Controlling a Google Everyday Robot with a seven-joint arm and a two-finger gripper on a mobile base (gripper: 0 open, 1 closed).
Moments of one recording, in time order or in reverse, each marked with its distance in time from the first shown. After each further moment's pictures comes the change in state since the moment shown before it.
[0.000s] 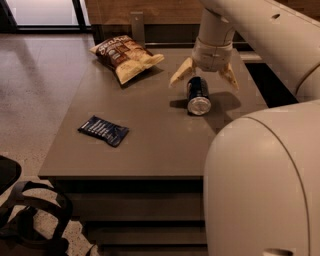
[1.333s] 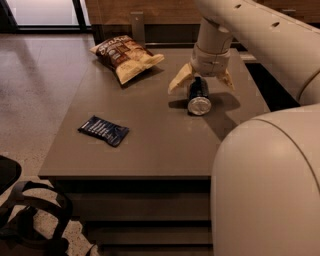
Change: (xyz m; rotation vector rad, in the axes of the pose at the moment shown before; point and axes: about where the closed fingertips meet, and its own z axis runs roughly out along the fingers) arm -0.011 0.006 0.019 -0.011 -0.051 -0.144
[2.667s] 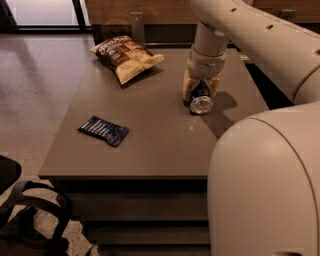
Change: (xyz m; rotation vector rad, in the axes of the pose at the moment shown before) arm -0.008 0.004 0.011 -0.004 -0.011 -0.004
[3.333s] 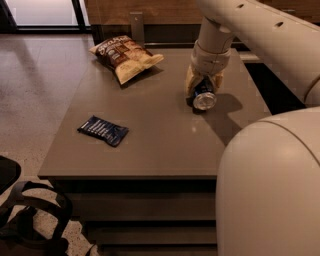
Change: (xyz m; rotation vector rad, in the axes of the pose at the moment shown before) arm -0.004 -0.007 -0.015 -0.001 -0.058 0.000
